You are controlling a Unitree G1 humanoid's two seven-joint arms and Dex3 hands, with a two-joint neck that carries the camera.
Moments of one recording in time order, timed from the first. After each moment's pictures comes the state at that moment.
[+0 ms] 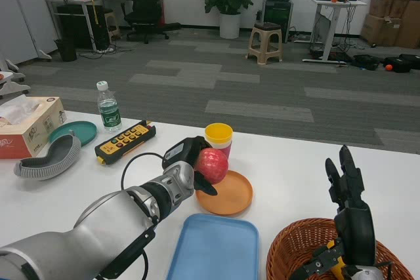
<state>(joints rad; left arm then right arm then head) -0.98 0.07 -0.35 1.42 0.22 -0.01 0.52 -0.45 -0.40 0.77 0.89 0.40 -1.16 -0.52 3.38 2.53</state>
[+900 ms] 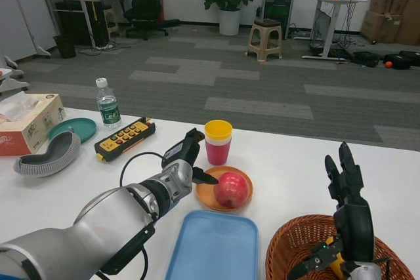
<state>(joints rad) -0.98 0.07 -0.34 1.44 0.22 -0.02 0.48 -0.45 -0.40 0.77 0.89 0.40 -1.16 -0.52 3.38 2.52</state>
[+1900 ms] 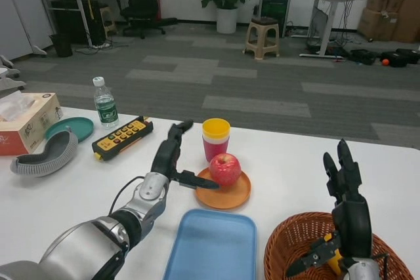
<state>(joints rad) -0.69 0.16 -0.22 1.22 -0.36 -0.68 0.16 -0.45 -0.40 0.76 0.90 0.40 -1.16 -0.52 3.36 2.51</state>
